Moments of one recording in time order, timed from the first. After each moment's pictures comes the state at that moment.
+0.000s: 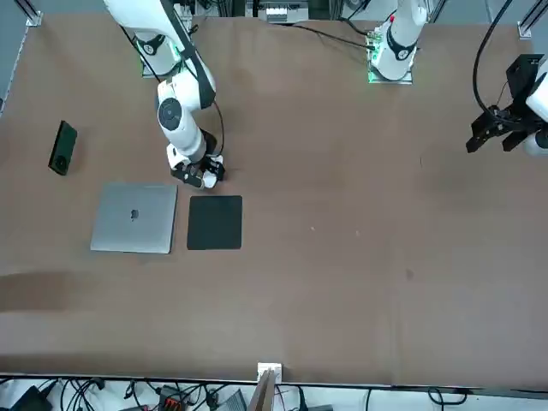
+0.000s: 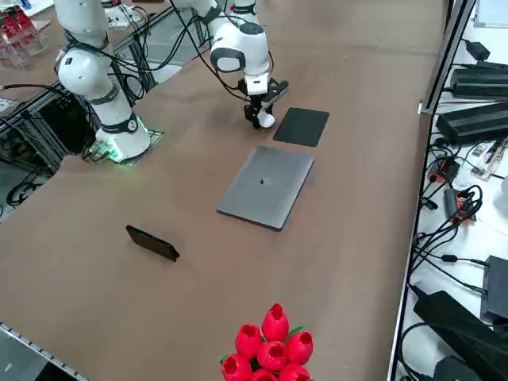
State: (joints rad) arm 0.49 0.35 0.05 -2.36 0.20 2.72 0.71
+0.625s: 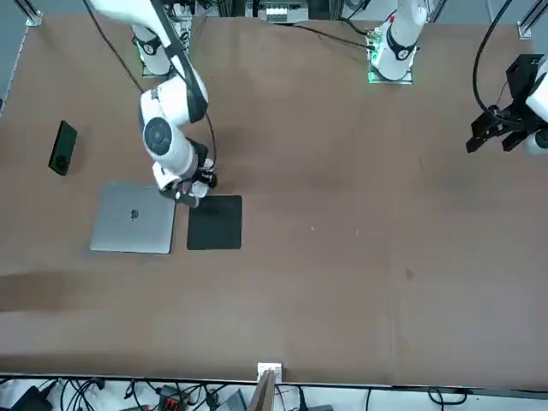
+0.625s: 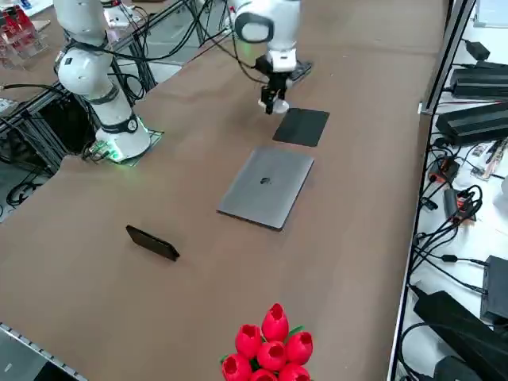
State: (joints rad) arm 0.47 0.36 -0.05 -1.94 0.06 2.16 0.58
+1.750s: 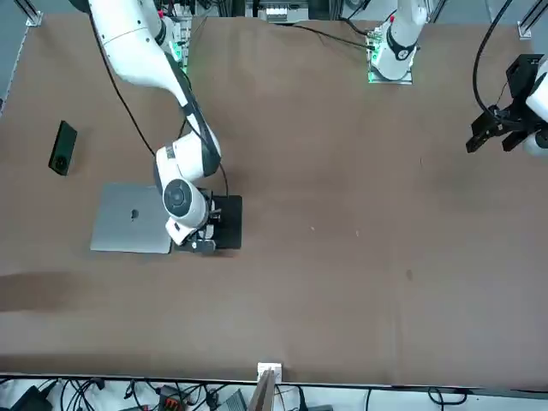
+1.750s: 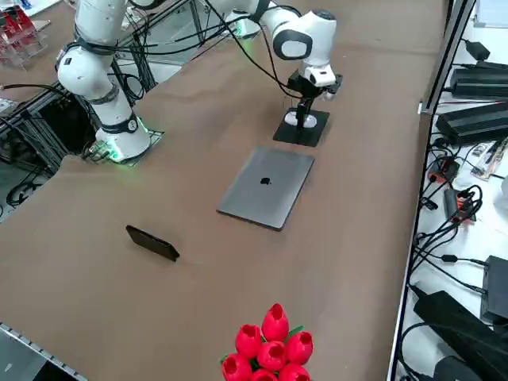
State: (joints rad) arm 0.46 0.70 -0.04 -1.60 0.02 2.15 0.40
